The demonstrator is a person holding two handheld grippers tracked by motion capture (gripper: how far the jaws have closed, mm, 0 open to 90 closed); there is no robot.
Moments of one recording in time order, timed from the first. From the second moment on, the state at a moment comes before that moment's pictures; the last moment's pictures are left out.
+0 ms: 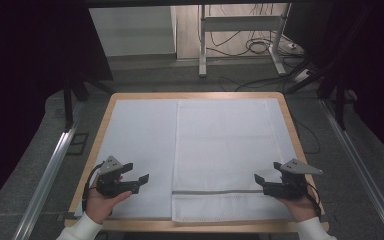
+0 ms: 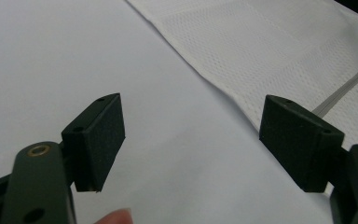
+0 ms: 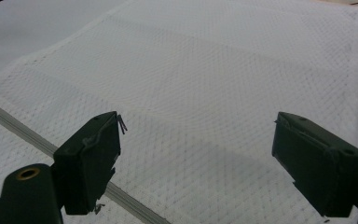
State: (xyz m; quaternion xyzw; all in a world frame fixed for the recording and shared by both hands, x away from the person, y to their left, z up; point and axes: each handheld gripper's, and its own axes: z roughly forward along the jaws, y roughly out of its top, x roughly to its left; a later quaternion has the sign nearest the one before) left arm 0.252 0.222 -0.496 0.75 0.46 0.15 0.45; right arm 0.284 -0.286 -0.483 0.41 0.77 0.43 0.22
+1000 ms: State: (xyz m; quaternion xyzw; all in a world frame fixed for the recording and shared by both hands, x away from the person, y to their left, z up) left arm 0.261 0.148 -0.500 0.79 0.46 0.06 0.41; right arm 0.282 -0.302 -0.478 0.43 0.76 0.42 0.25
